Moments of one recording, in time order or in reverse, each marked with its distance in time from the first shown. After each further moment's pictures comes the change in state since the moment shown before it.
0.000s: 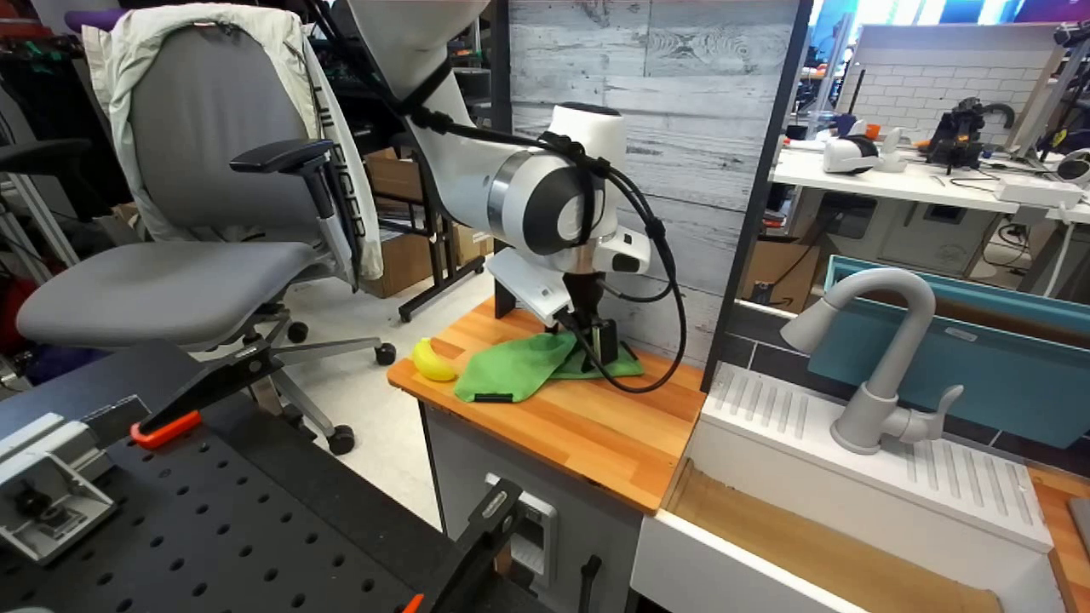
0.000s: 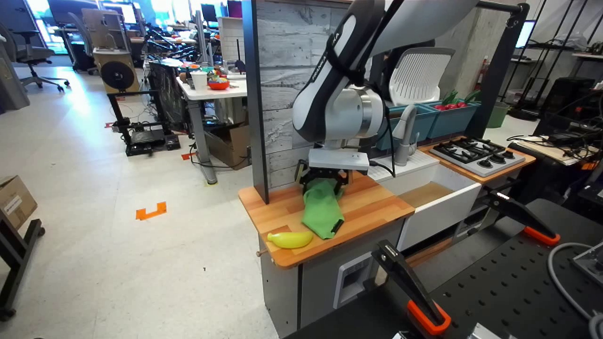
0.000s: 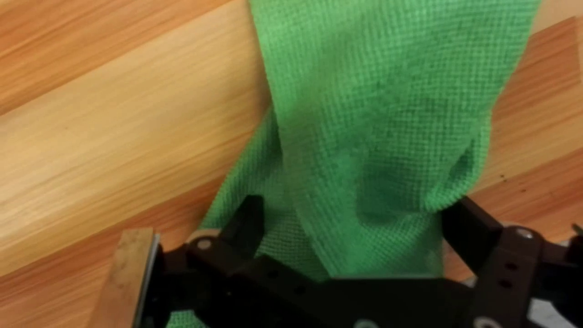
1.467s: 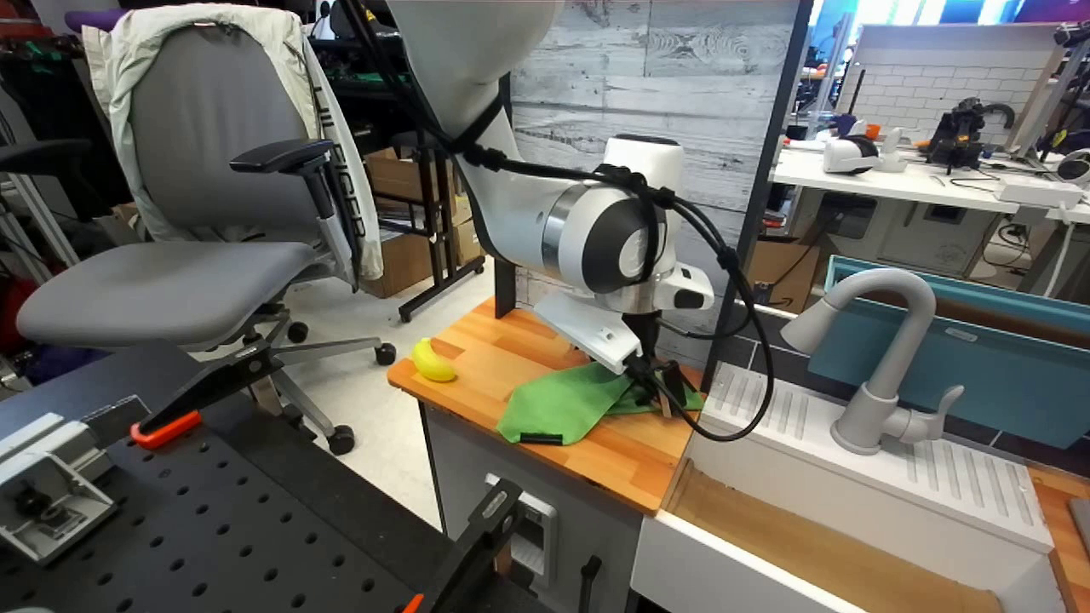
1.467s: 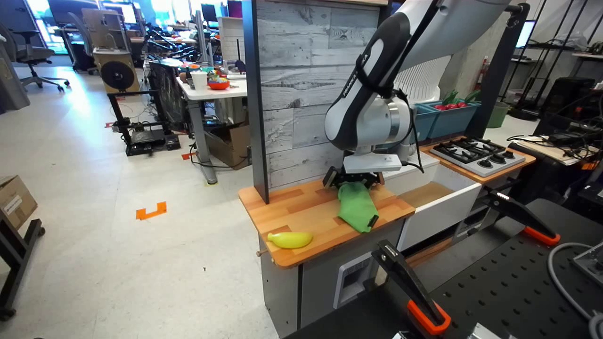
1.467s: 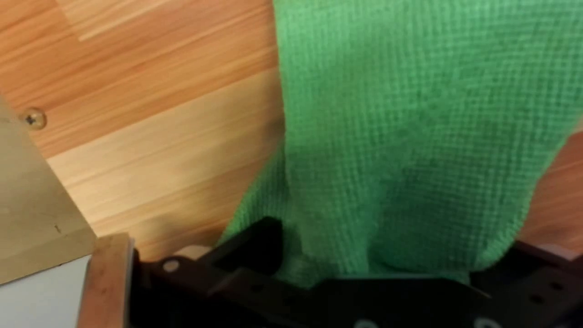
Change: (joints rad) arm -0.070 0.039 -0.065 0.007 -0.053 -0.021 -0.097
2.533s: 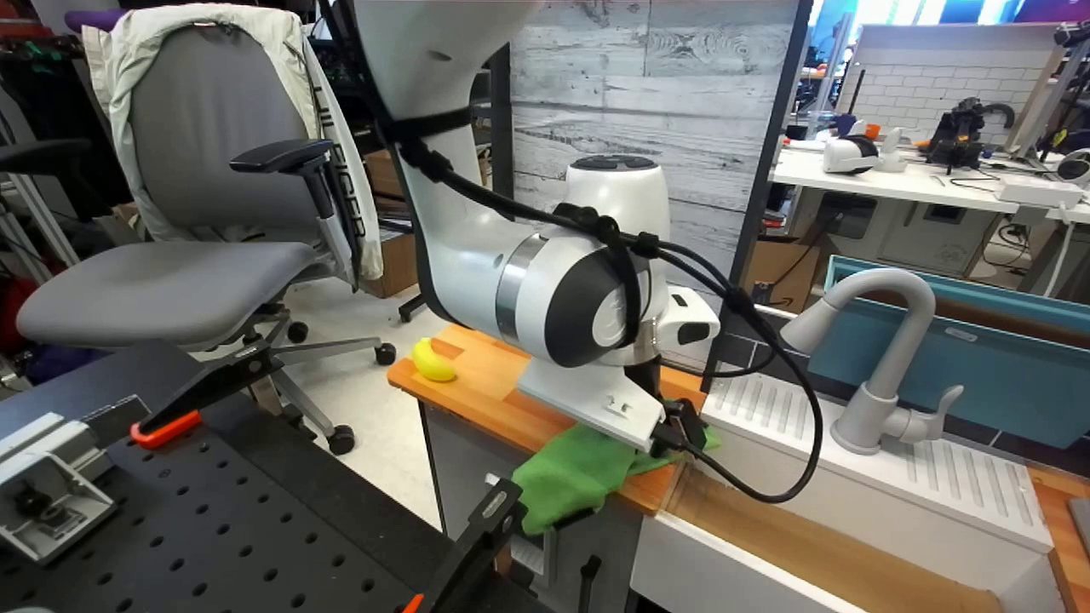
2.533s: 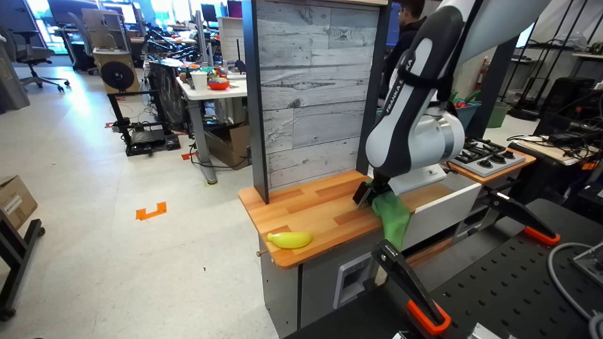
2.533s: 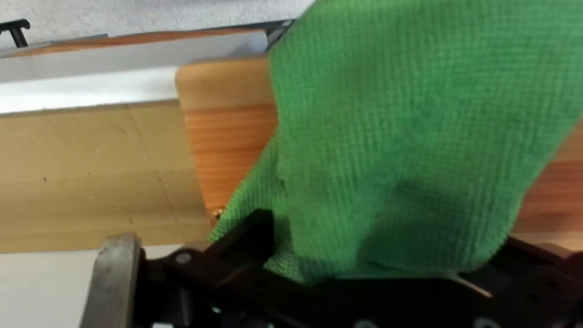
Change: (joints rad) arm -0.048 -0.167 -0.001 -0.446 -0.122 0.392 -0.226
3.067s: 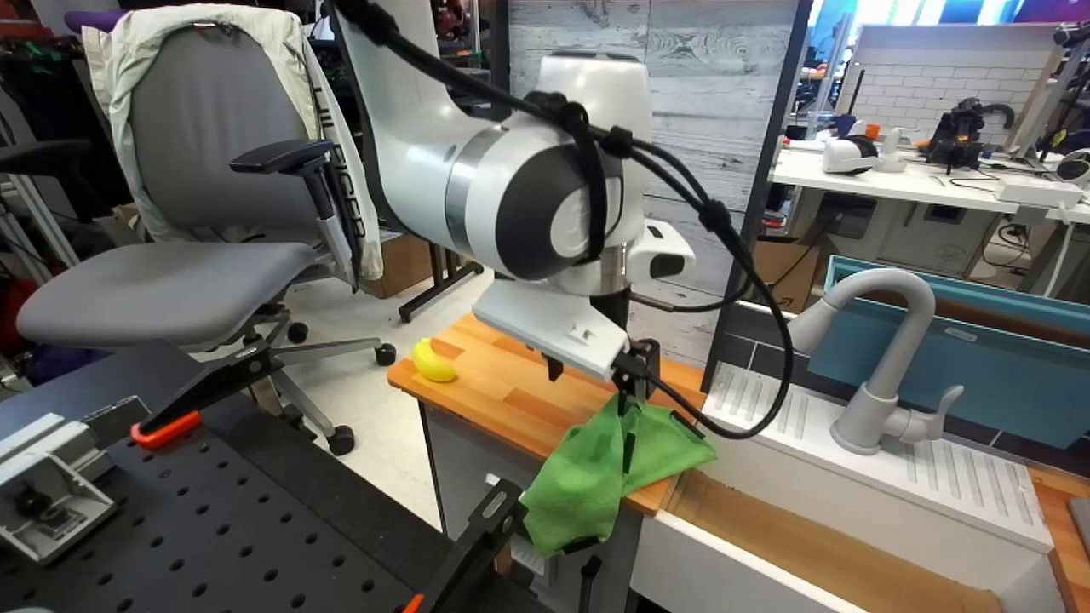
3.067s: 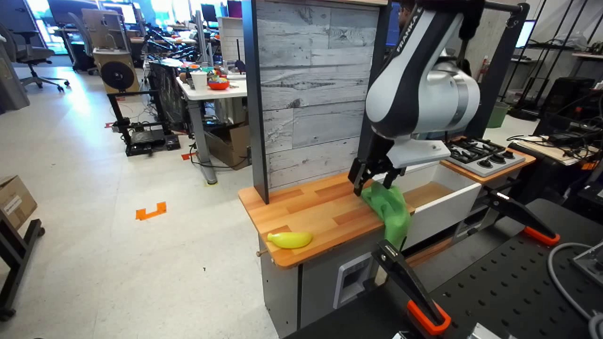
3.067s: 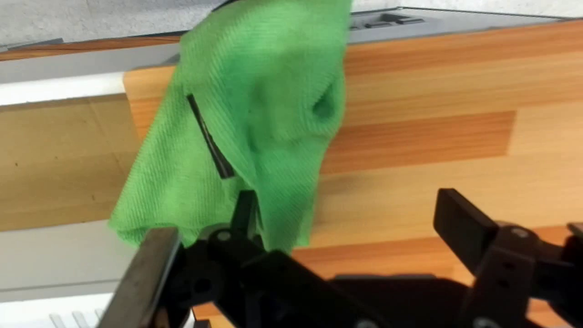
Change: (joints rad) arm -0.078 -0.238 0.133 -0.204 0.000 -0.028 -0.018
